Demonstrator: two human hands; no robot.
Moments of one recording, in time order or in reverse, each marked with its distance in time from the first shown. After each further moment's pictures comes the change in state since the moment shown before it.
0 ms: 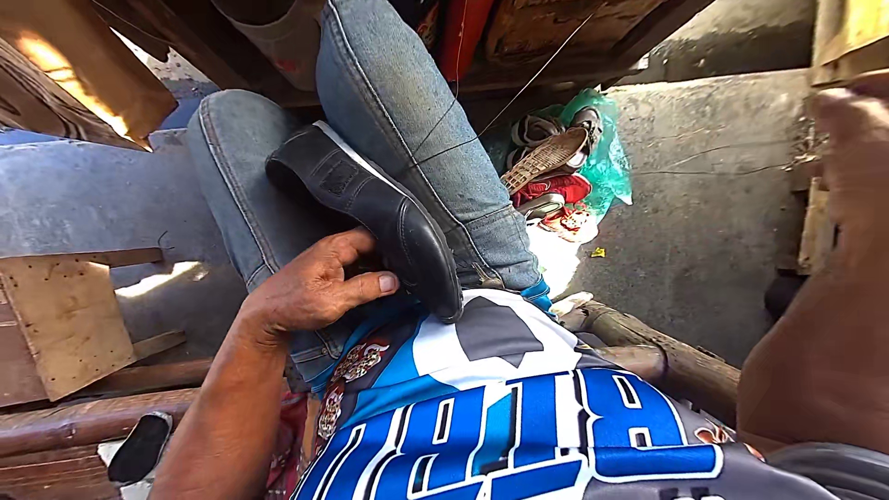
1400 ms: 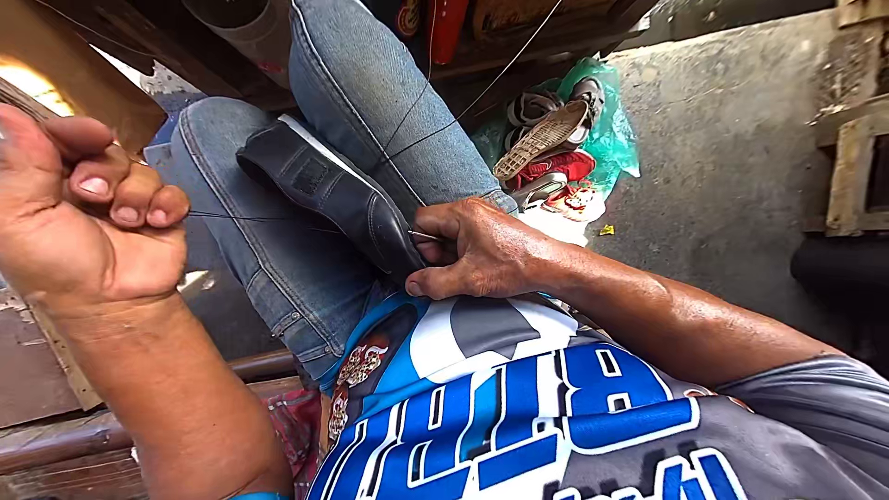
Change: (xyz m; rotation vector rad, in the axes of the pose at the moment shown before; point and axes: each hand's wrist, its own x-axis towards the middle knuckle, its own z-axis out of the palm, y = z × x) left_hand -0.049 -0.038 -0.120 -0.635 0.676 0.176; right_hand -0.152 -0.200 0.196 0.186 -1.065 -0.522
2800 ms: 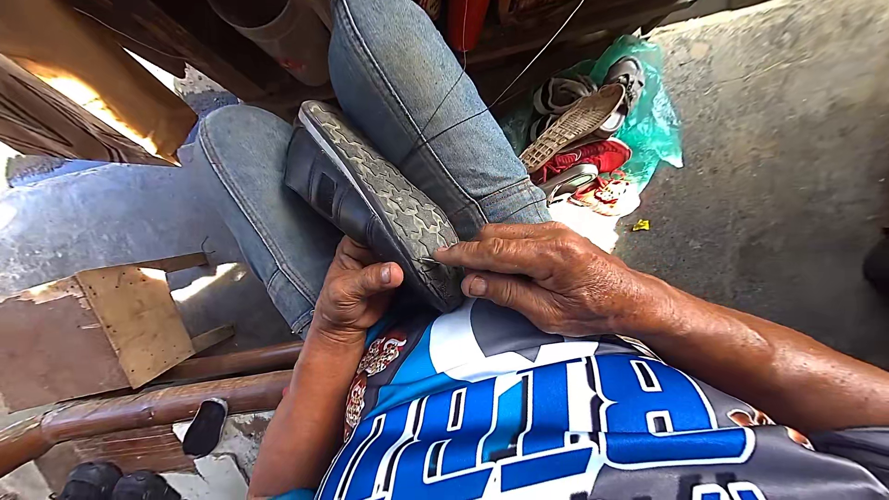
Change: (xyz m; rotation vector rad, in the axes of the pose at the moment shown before) left_hand -0.066 -0.099 0.137 -0.370 -0.316 -0.184; right_hand -0.042 0.013 0.007 -0.095 0.224 -0.447
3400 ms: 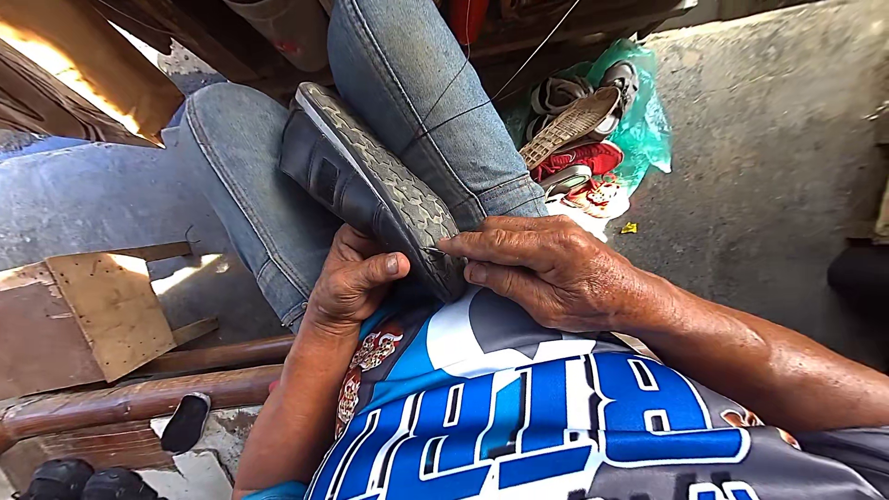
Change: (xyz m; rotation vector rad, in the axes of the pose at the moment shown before) left_hand 0.004 -0.001 0.002 0.067 -0.014 -0.005; right_hand -0.001 -0.002 -0.003 -0.063 -0.023 0.053
